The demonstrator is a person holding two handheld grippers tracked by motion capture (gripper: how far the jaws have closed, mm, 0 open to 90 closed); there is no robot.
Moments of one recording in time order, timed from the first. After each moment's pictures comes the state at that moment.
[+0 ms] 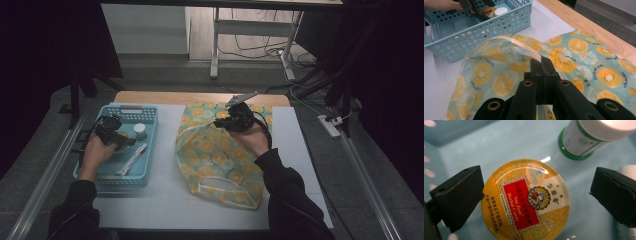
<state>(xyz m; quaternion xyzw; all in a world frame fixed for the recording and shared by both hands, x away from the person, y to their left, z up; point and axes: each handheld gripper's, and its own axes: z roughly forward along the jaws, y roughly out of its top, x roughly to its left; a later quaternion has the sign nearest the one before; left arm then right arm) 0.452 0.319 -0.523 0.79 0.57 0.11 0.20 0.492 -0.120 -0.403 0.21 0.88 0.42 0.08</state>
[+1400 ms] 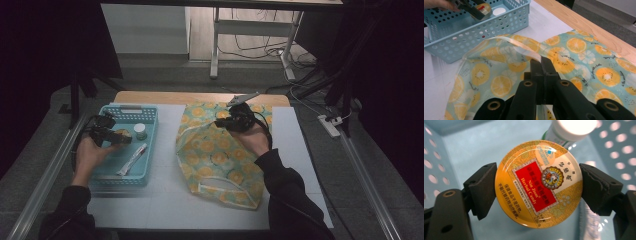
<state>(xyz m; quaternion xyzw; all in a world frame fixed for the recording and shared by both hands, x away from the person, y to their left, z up) 0.430 0.323 -0.491 0.77 0.59 0.09 0.23 0.493 -0.123 -0.405 0.21 0.88 0.42 0.08</state>
